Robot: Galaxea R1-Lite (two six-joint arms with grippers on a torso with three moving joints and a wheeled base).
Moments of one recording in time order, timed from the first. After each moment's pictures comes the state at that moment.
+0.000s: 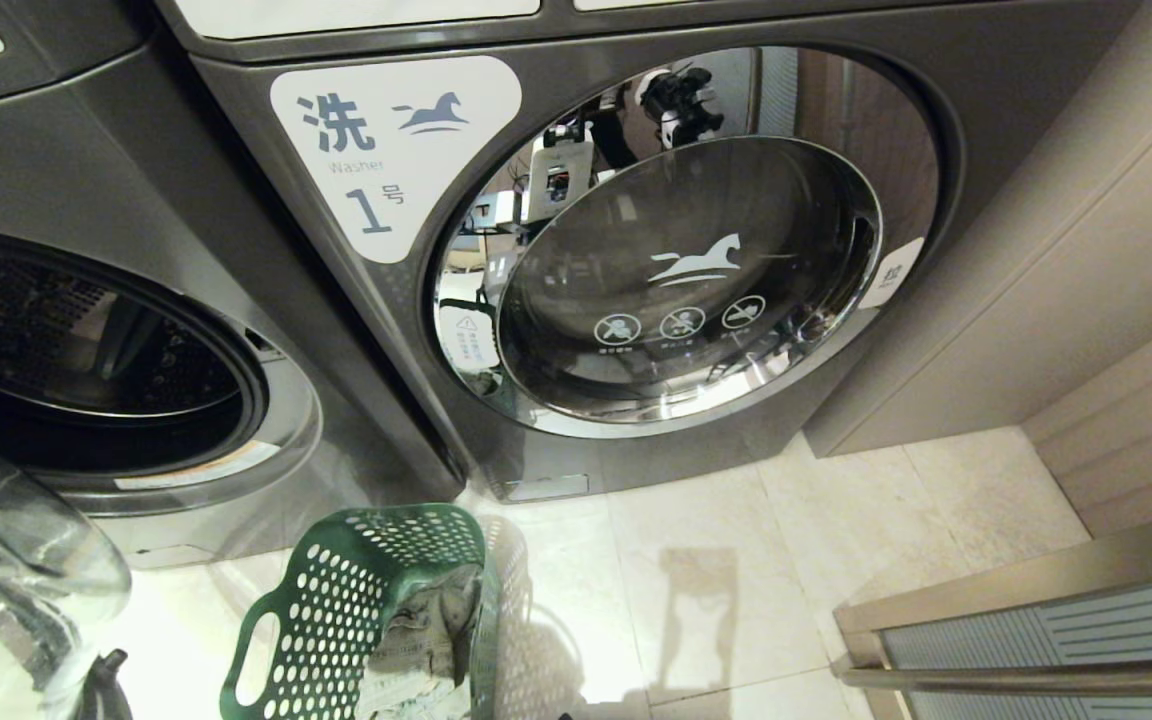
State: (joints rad) left arm 1.27 0.99 -0.93 -1.52 -1.06 -1.40; right arm -0.01 0.00 -0.09 0.24 0.02 -0.11
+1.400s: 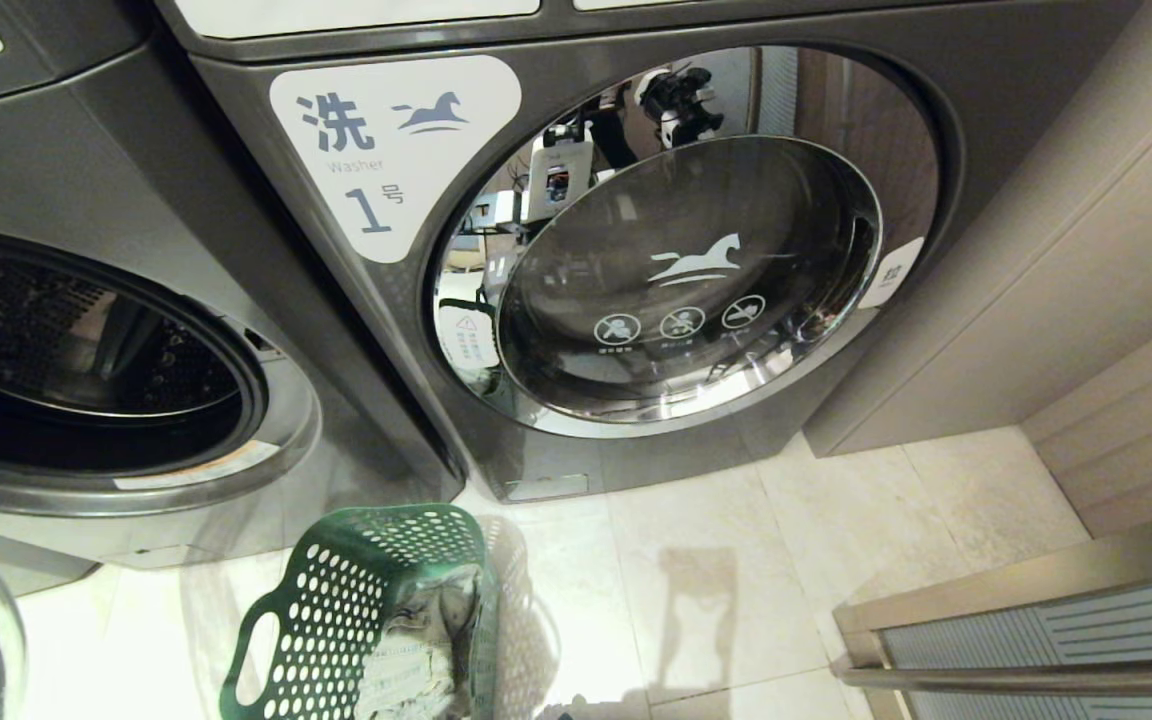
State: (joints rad) left arm 1.26 1.13 -1.27 -0.25 -0.80 -1.34; right arm -0.01 0.00 -0.09 0.24 0.02 -0.11
